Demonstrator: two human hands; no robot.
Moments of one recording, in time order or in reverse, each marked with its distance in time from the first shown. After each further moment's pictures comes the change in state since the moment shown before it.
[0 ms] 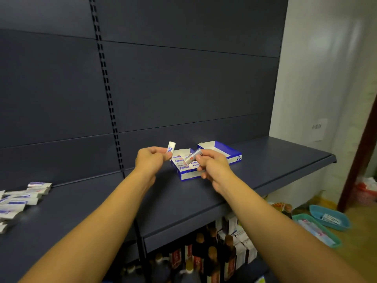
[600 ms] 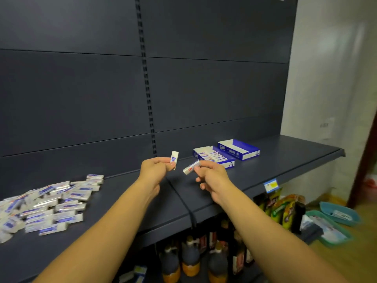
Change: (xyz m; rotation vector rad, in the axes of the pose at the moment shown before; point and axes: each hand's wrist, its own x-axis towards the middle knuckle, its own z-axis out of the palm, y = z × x) left_hand -0.080 0.007 -0.127 -0.070 -0.013 -0.120; right_hand -0.112 0.010 0.103 0.083 -0.033 0.056
